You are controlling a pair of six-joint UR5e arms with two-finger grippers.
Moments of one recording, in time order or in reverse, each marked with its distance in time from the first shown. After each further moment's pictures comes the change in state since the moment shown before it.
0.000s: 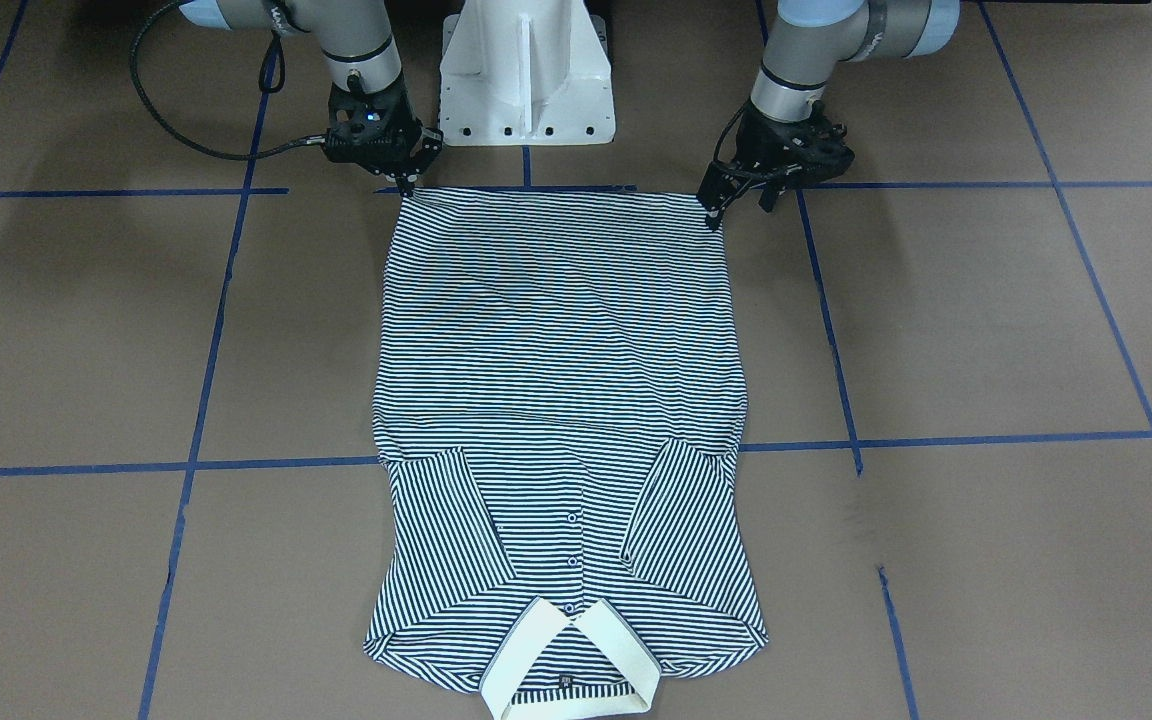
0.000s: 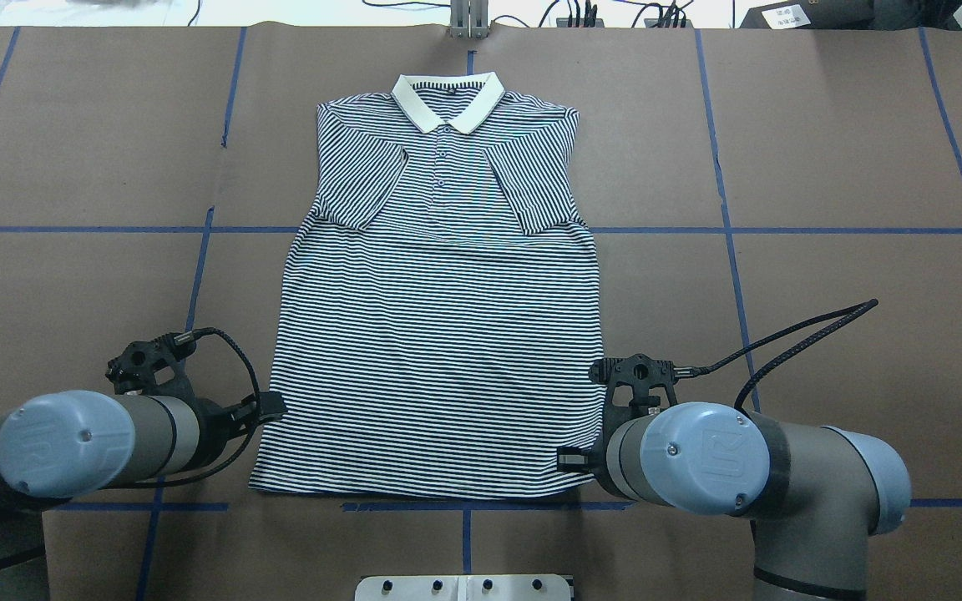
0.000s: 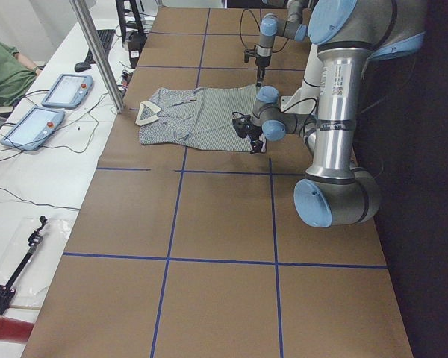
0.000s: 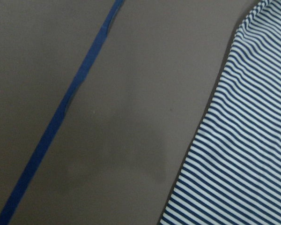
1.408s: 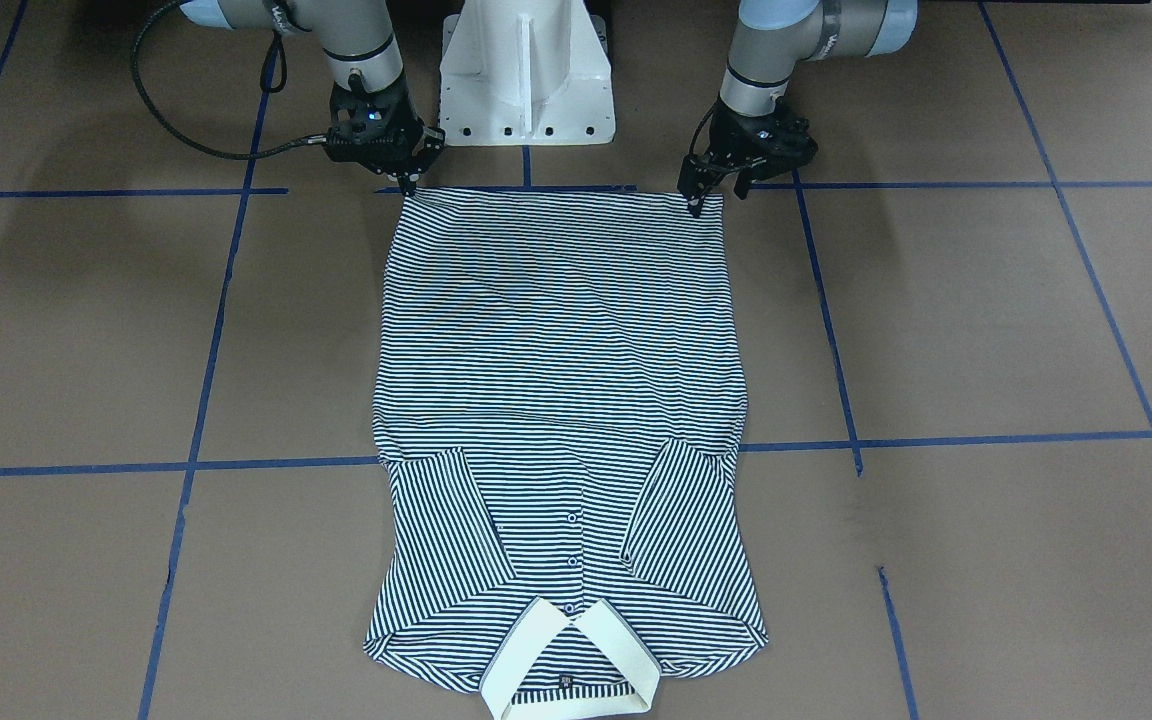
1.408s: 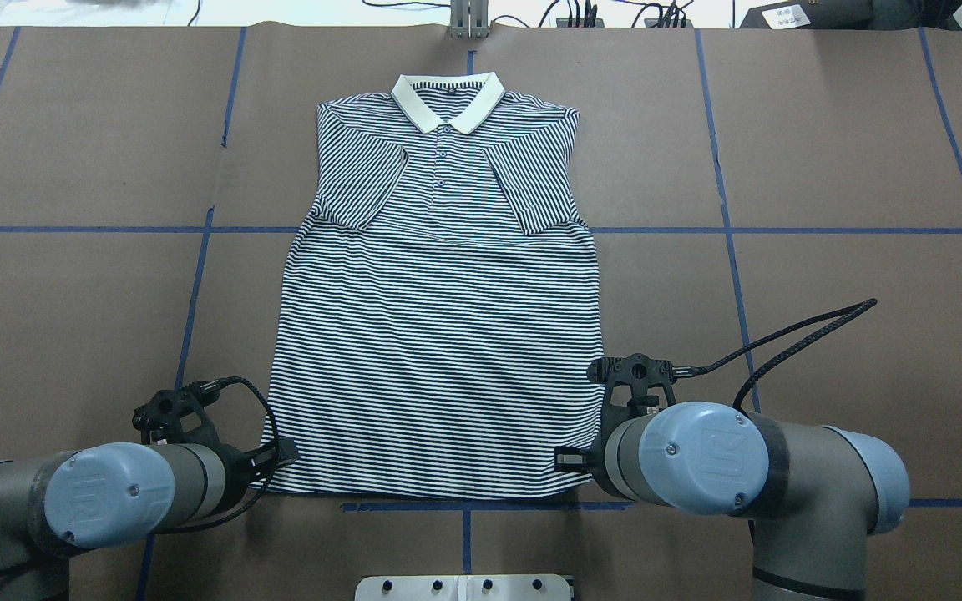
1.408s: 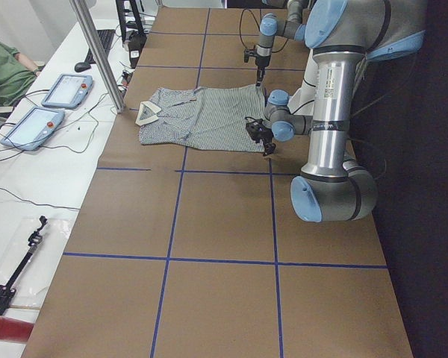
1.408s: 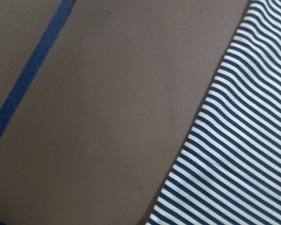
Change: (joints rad) left arm 0.080 -0.013 0.025 0.034 0.027 -0.047; right arm 0.000 0.004 0.000 0.000 0.002 0.002
